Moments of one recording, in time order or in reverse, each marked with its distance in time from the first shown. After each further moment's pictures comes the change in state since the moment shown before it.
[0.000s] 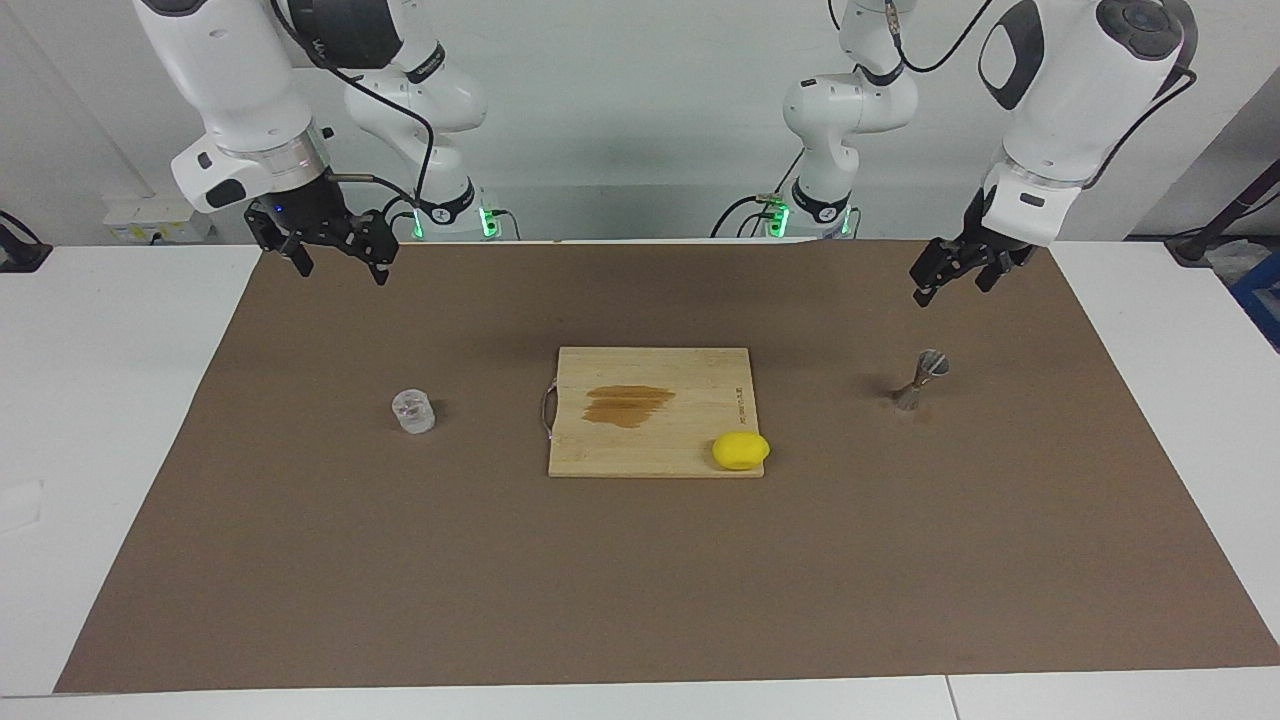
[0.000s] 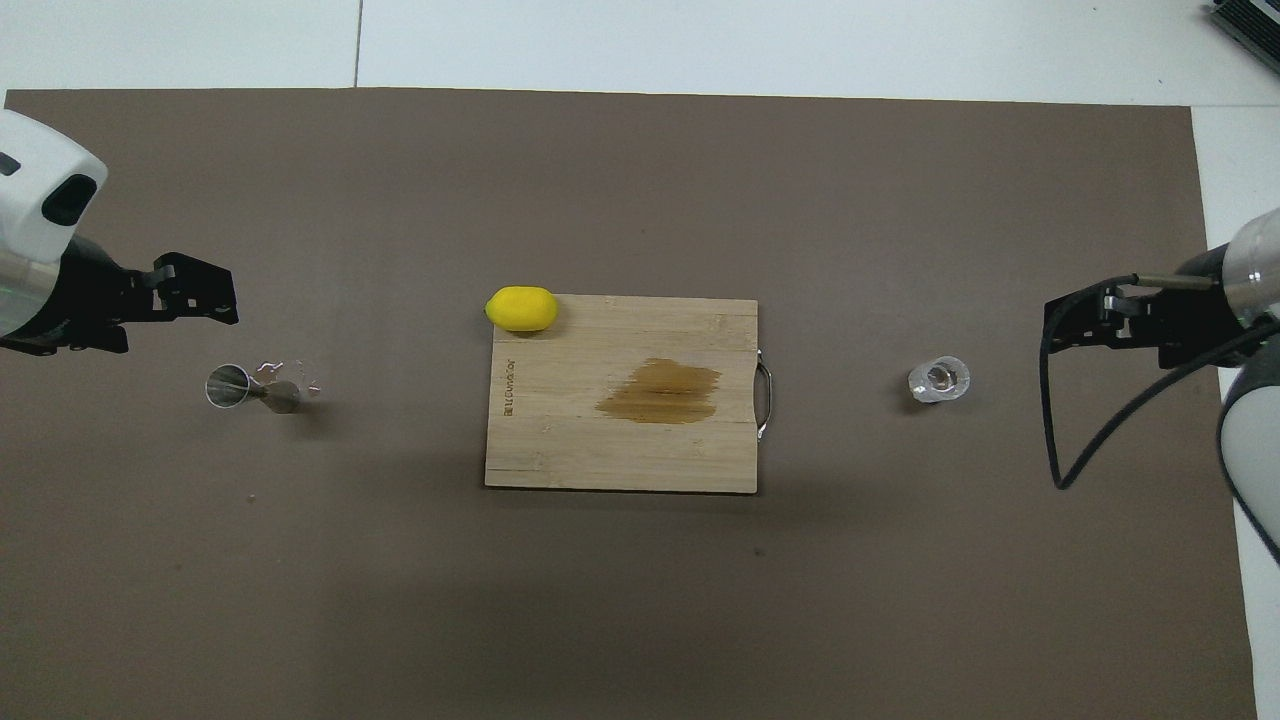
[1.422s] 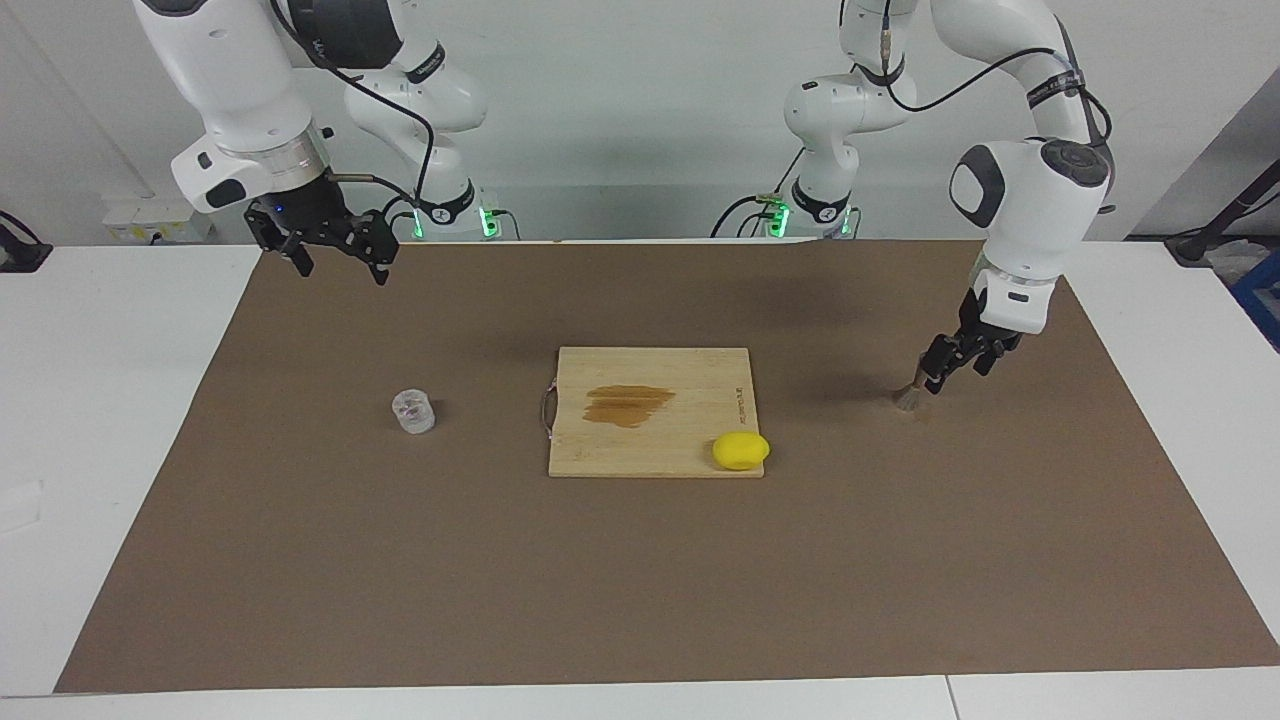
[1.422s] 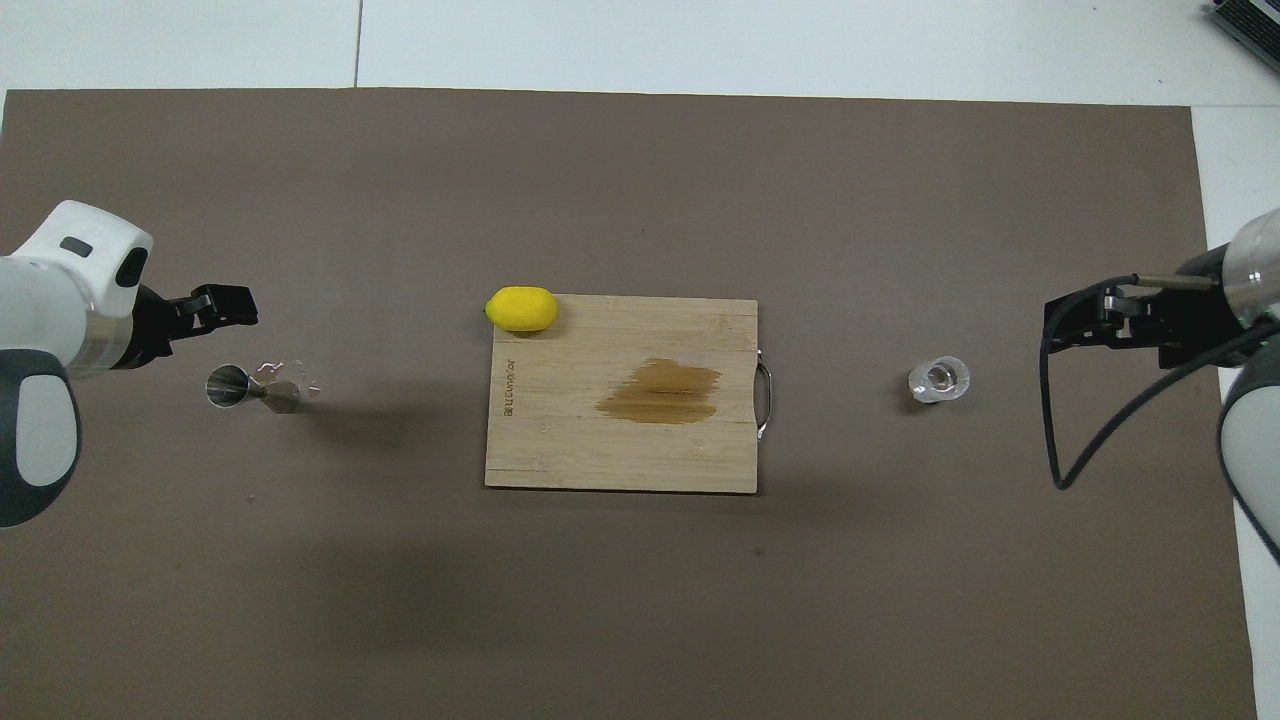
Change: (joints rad) left arm 0.101 0.028 0.014 -0.424 0.001 0.621 0.007; right arm 0.000 0.000 0.000 0.000 0.000 0.000 0.000
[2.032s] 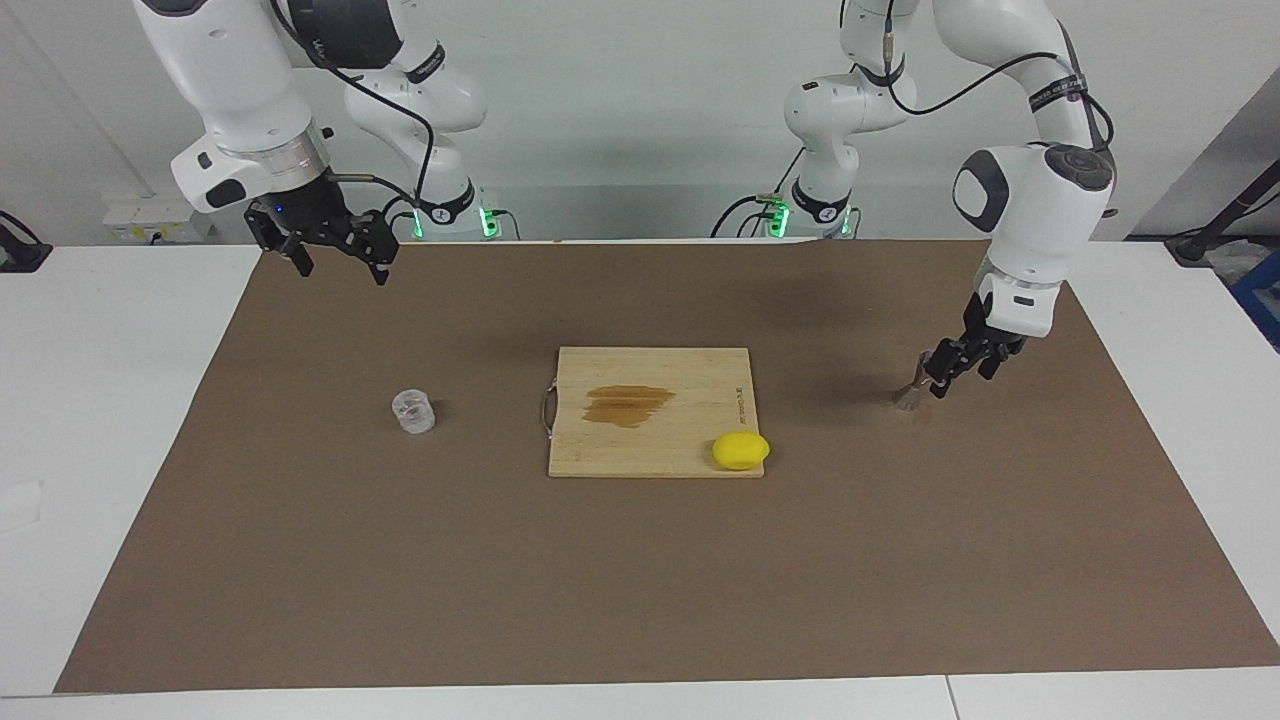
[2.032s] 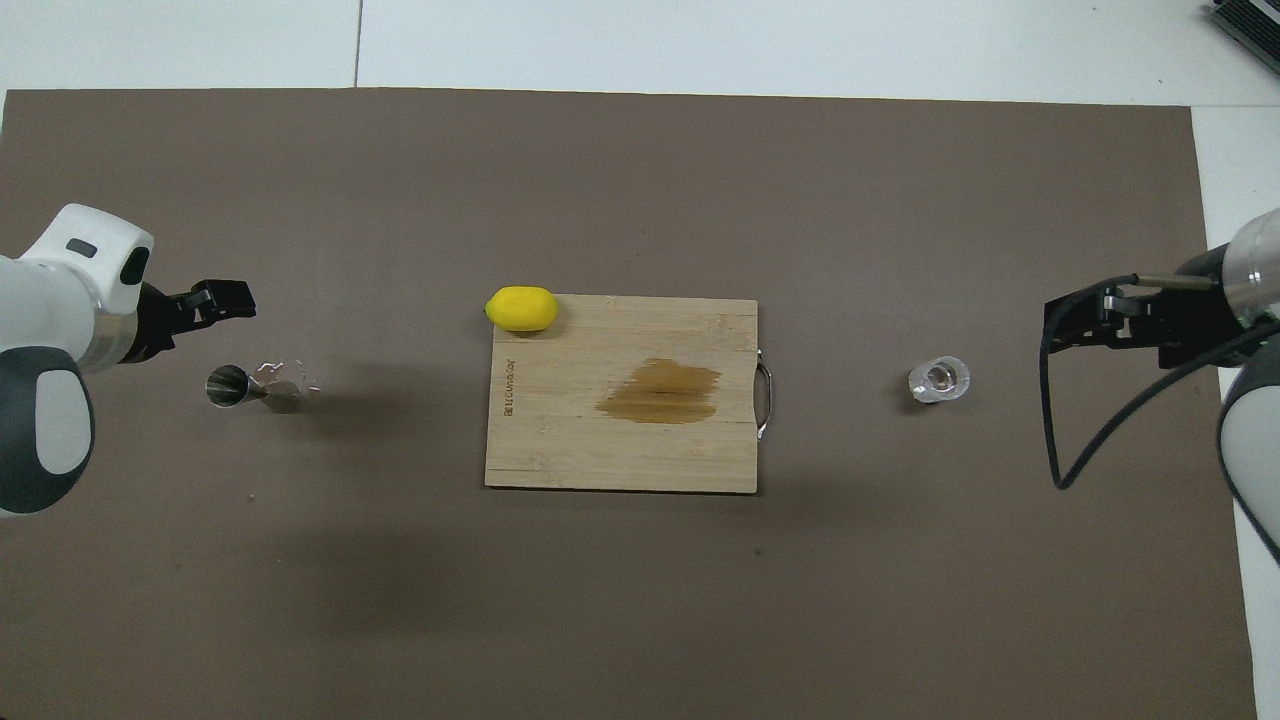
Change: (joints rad) left arm 0.004 0.002 -0.005 0.000 0.000 0.011 0.002; right arm 0.000 0.000 0.000 0.000 0.000 0.000 0.000
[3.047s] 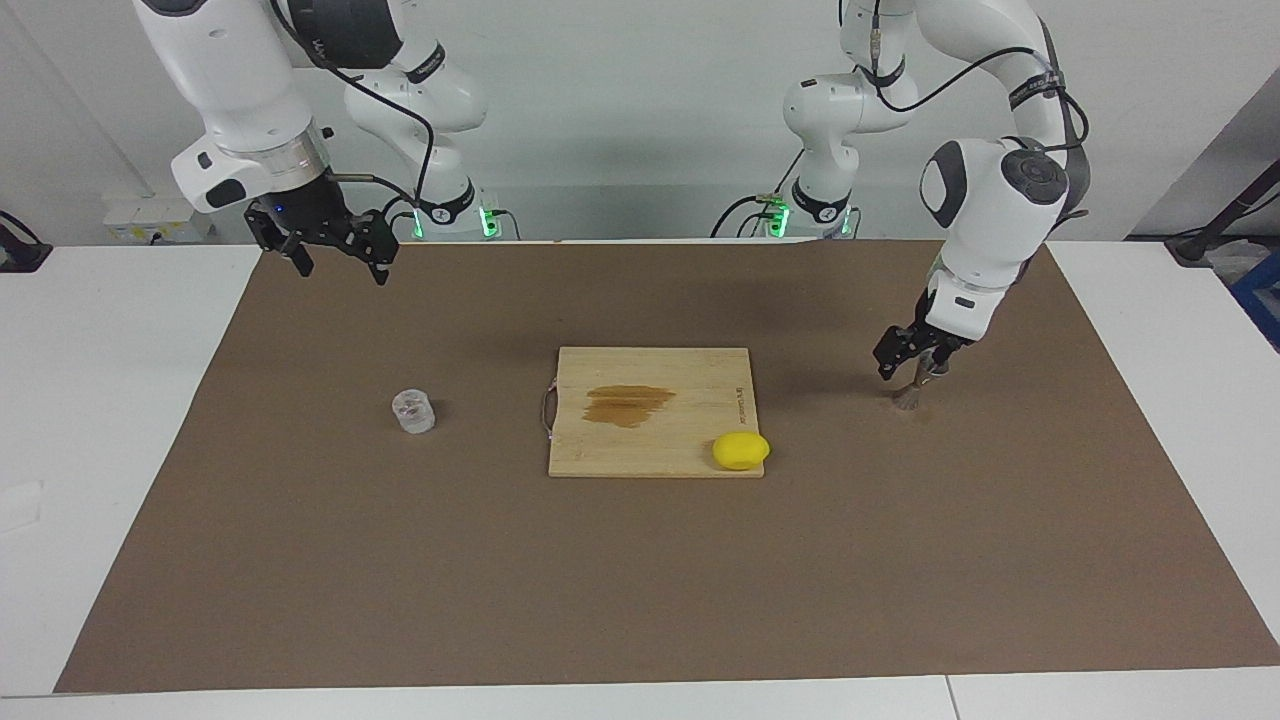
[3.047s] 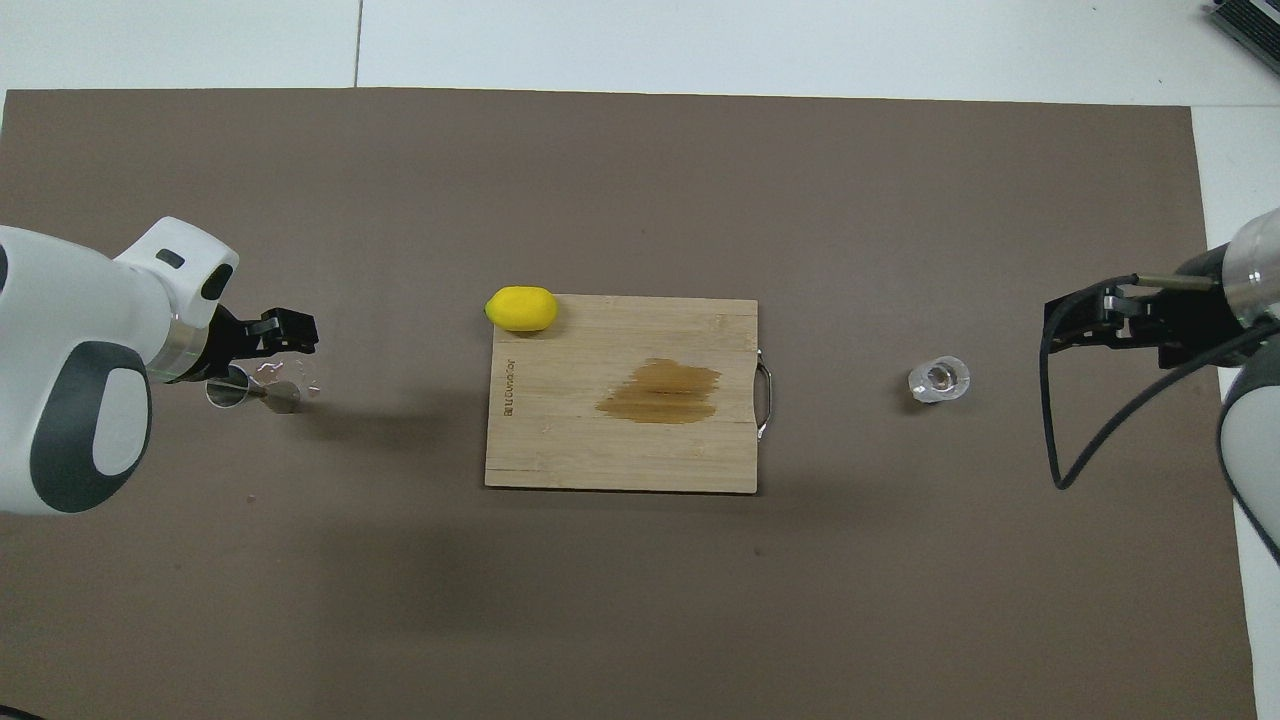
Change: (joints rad) left arm -0.076 -0.003 -0.010 0.035 -0.009 -0.191 0.003; right arm 0.000 0.000 0.000 0.000 0.000 0.000 0.000
